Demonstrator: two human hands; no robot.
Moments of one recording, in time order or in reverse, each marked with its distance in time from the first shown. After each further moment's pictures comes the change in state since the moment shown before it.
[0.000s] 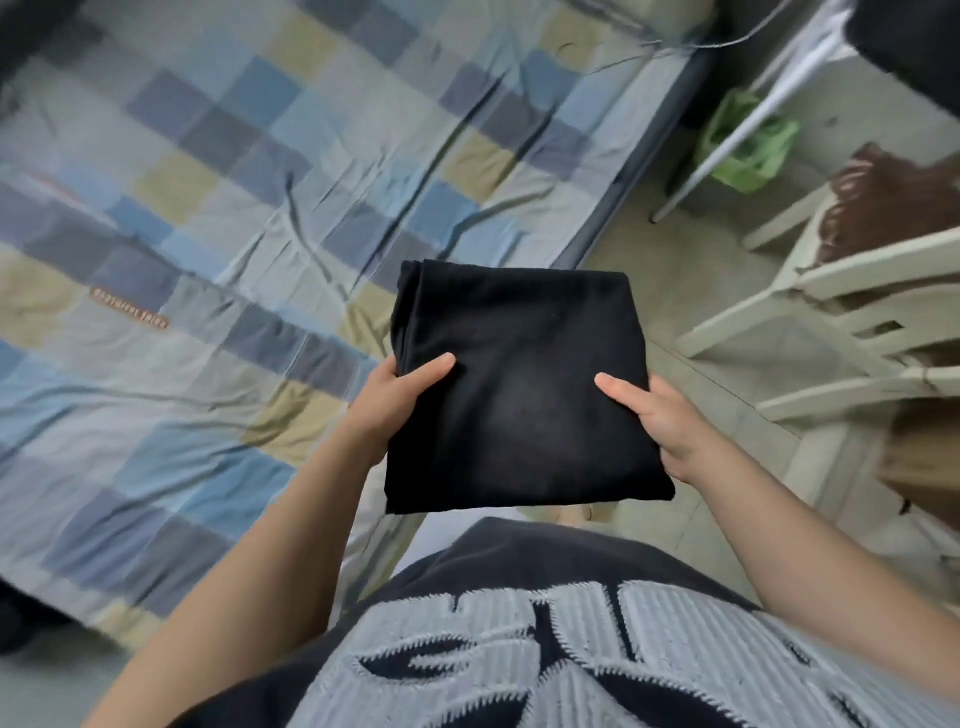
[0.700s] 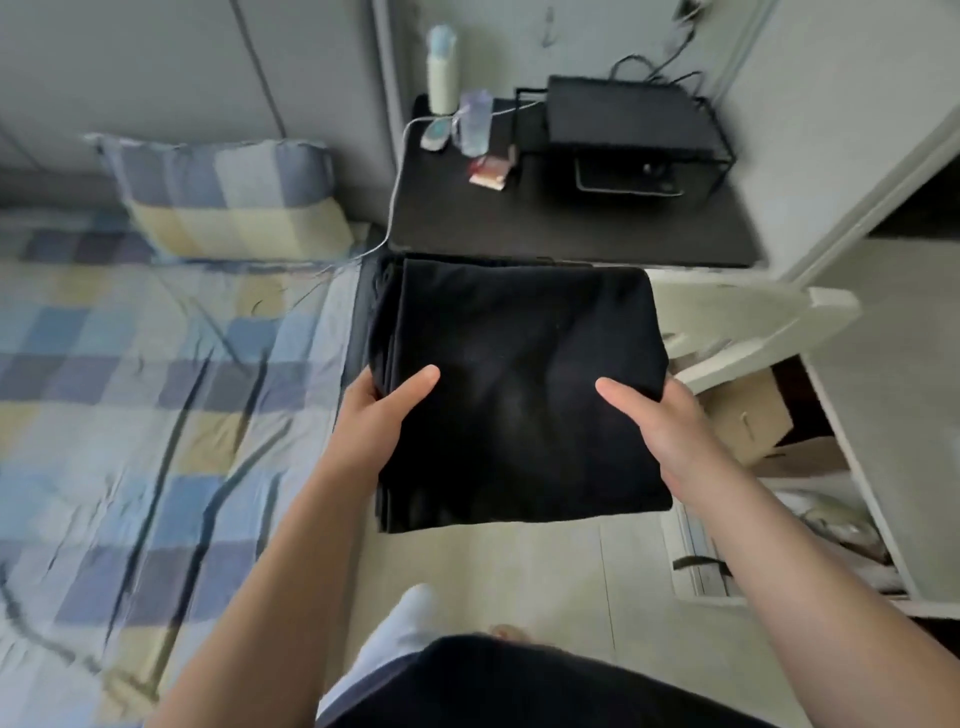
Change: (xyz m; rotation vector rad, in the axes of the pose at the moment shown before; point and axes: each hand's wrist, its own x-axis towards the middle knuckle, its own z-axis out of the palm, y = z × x) left_hand 0.050 0.173 0.494 0.264 -0.356 0.375; right_hand -0.105 -0.102 -0.411 0.306 0.541 -0.488
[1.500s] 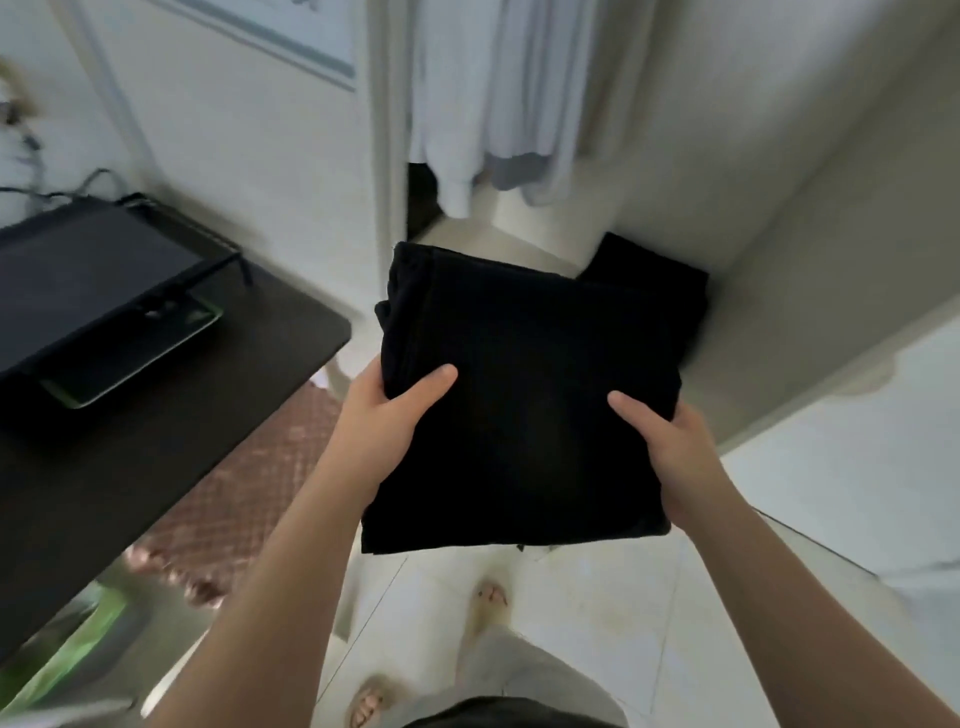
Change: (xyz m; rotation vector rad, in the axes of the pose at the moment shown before) left_hand 0.189 0.064 0.434 0.268 -1.098 -0.020; right_hand -0.002 -0.031 -0.238 0.374 1.142 -0.049
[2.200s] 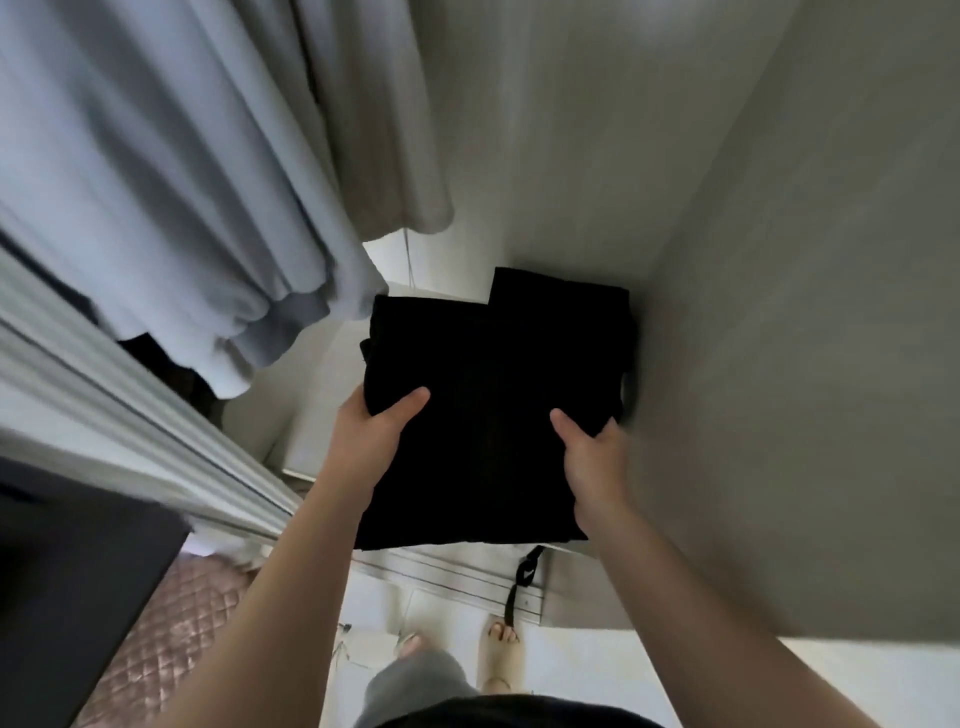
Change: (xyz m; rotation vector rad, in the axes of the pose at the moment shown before) left_hand 0.307 -0.018 0.180 0.196 -0.054 -0.179; right_hand 0.277 0.022 -0.069 0.224 0.442 0.144
